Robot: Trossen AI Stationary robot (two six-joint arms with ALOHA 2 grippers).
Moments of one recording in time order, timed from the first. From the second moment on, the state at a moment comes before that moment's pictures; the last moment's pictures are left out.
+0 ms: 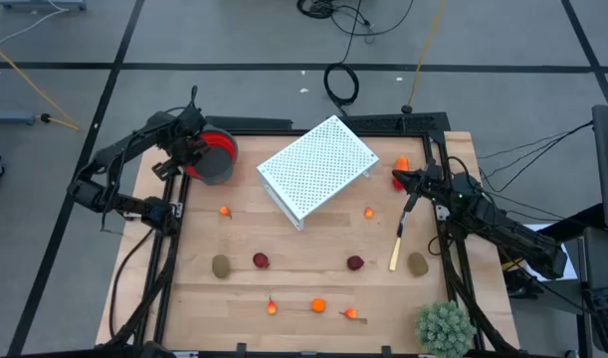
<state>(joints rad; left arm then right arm) 1.14 1.32 0.87 -1.20 -0.12 -1.25 -0.54 0.05 0.07 -0.05 -0.03 0.17</state>
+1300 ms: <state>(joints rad) 1.10 1.31 0.76 -1.04 -0.18 -1.30 -0.54 0.05 0.07 -0.05 -0.03 0.17</state>
